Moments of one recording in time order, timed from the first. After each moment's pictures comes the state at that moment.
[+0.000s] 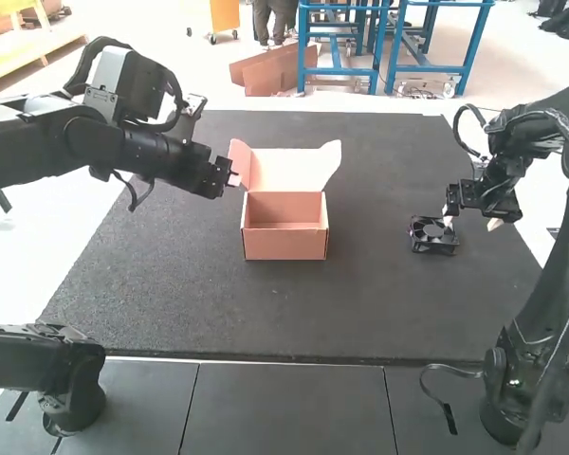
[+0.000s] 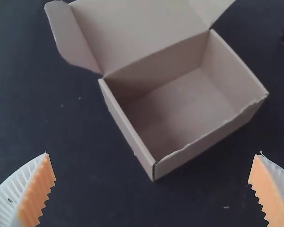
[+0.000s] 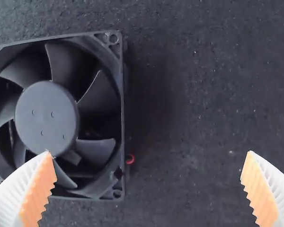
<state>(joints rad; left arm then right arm) -0.46 0.99 0.90 -0.54 -0.01 0.02 -0.13 1.85 1.24 -0.67 -0.03 -0.10</state>
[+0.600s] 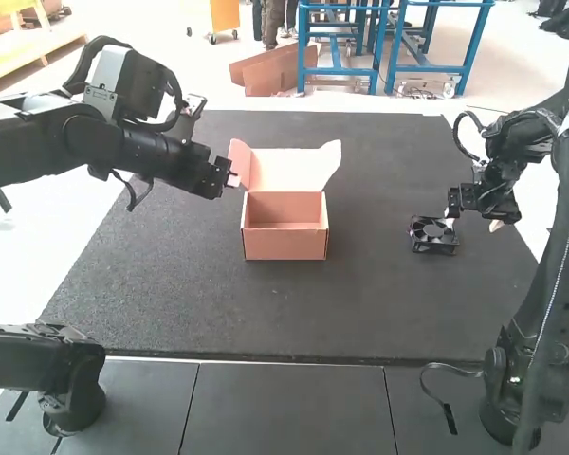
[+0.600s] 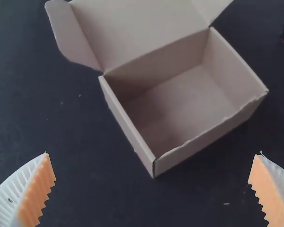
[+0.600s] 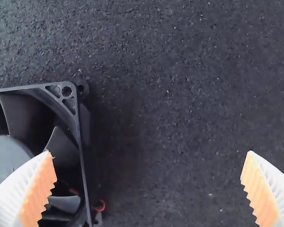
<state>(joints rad) -0.46 0.99 0.90 -0.56 -0.01 0.02 -0.14 1.95 1.30 -0.63 0.01 -0.10</state>
